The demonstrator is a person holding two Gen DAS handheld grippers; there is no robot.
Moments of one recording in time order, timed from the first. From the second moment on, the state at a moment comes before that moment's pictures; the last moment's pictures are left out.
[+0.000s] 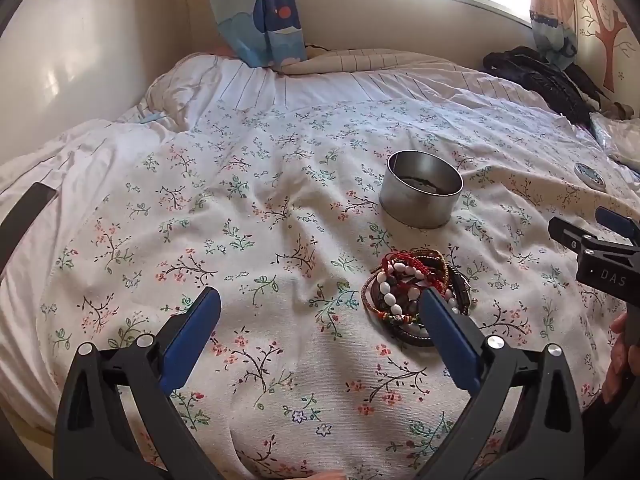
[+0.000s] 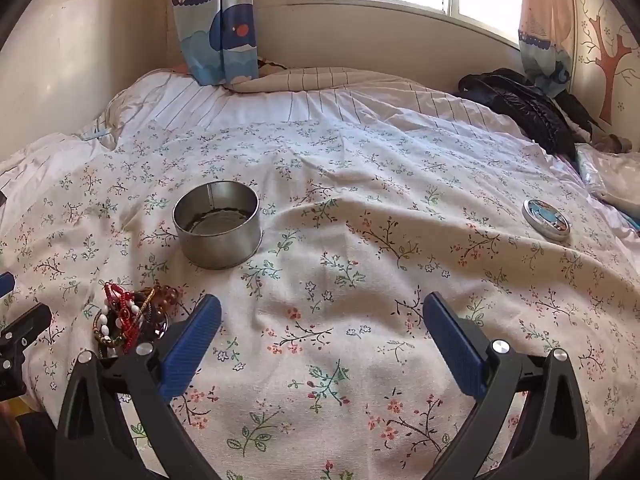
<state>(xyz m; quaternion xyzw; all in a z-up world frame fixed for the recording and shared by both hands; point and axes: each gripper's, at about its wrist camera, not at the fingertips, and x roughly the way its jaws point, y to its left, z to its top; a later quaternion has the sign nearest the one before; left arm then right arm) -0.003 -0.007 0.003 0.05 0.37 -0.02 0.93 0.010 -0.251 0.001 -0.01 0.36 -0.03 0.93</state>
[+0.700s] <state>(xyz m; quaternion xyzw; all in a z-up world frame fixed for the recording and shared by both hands) -0.003 -0.006 0.002 0.06 0.37 -0.01 0.93 0.009 -0.245 0.005 -0.02 0.35 -0.03 0.94</state>
